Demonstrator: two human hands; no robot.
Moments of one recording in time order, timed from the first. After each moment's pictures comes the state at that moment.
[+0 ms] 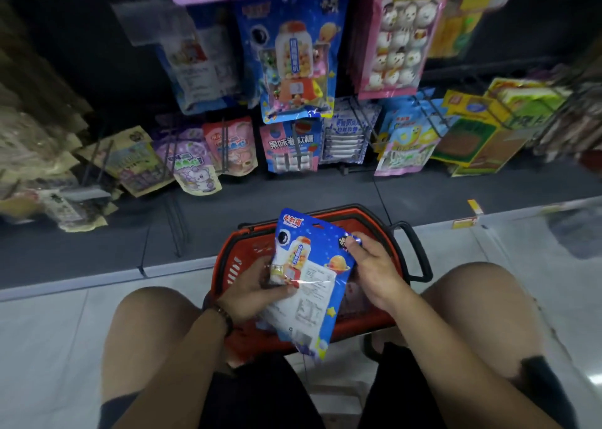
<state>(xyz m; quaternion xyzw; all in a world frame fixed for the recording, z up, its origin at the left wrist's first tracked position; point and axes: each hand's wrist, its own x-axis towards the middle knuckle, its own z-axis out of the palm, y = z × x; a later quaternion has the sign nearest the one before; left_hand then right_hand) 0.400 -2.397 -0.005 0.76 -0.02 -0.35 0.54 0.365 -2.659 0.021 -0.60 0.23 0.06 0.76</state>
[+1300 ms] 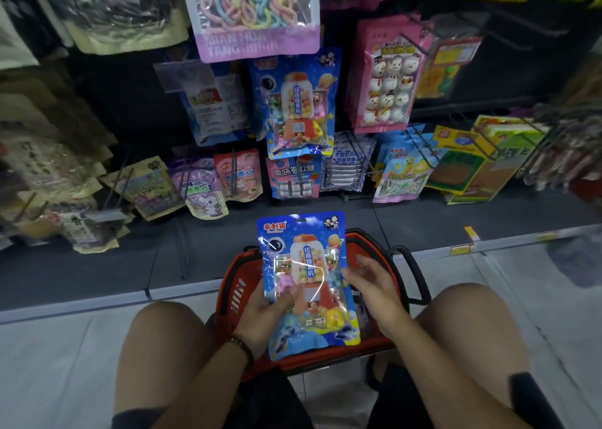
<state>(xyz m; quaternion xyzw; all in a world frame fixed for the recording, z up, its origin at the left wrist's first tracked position) 0.361 -2.430 0.013 0.66 0.05 -0.23 0.71 0.345 -2.674 0.022 -0.66 0.25 0.02 0.71</state>
